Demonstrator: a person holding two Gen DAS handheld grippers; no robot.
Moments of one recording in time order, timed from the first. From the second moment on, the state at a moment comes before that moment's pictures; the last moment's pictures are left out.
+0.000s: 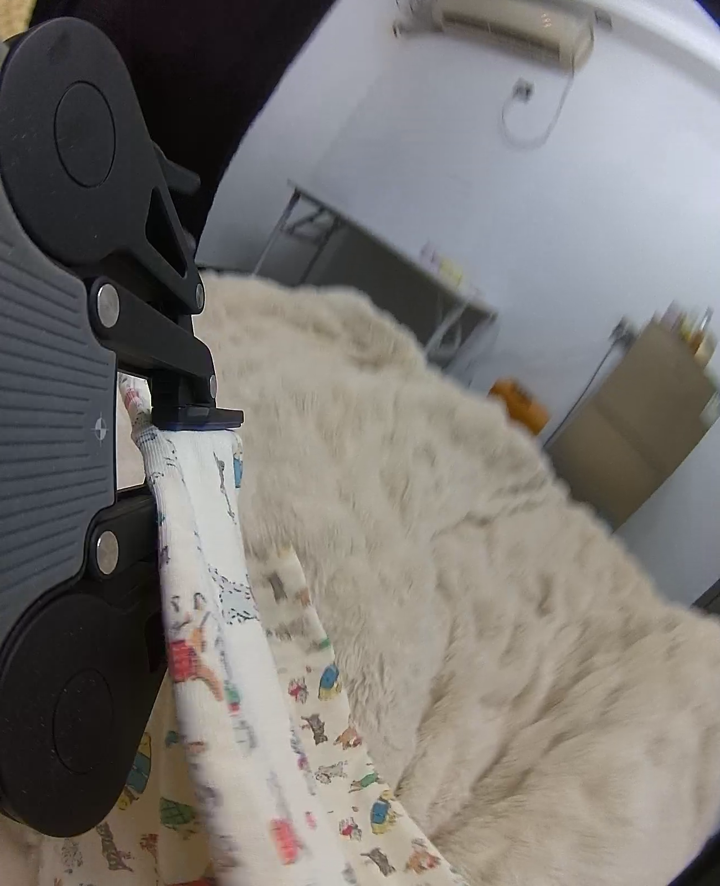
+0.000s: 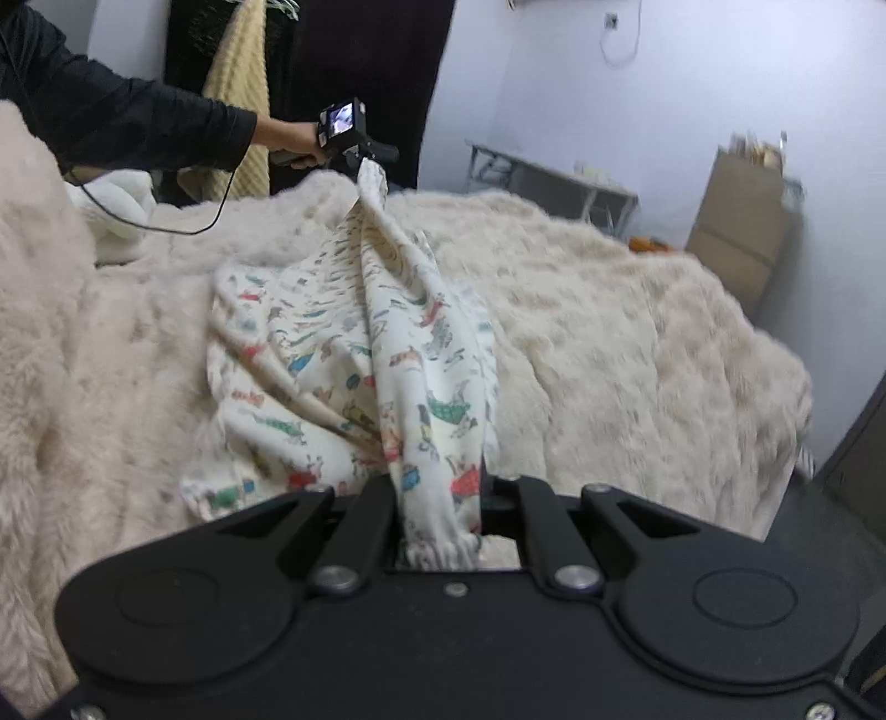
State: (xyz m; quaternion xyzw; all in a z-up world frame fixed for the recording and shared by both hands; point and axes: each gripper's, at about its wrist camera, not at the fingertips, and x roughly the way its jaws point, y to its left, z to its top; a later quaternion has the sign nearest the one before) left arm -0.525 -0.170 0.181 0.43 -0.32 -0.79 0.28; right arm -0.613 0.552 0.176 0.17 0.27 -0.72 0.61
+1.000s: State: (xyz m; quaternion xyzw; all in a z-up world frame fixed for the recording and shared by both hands) left arm -0.654 -0.227 0.073 0.62 -0.35 -0.68 0.18; right arm -0.668 0.517 0.142 0.29 0.23 -0.73 0.58
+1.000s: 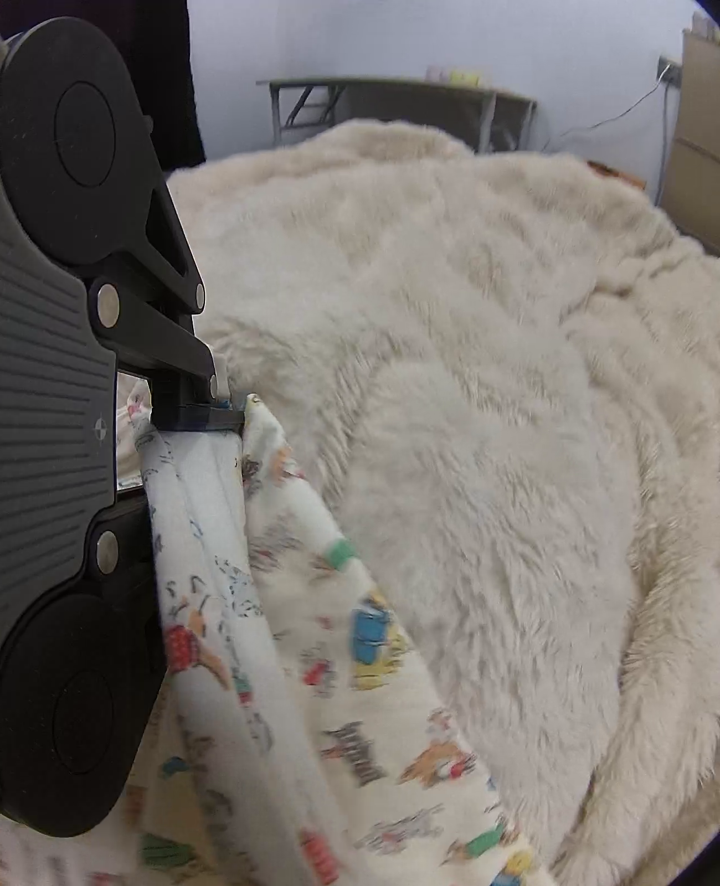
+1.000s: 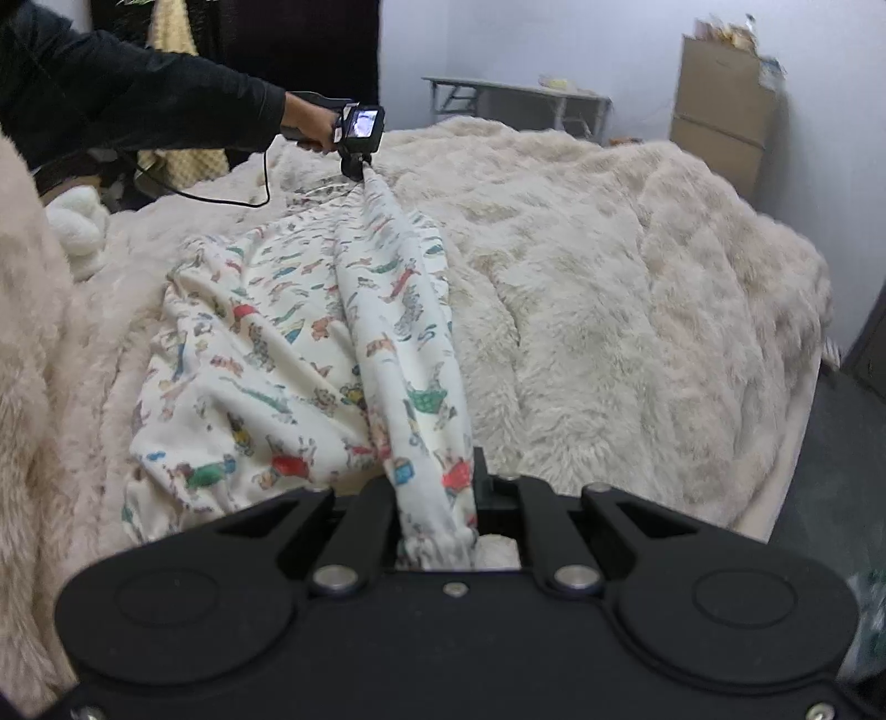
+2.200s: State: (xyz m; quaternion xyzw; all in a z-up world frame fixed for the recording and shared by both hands) left arm -0.403 -0.275 0.045 0.19 0.49 -0.80 0.28; right arm -0.728 0.440 0.198 0.31 0.13 -0.71 0.62
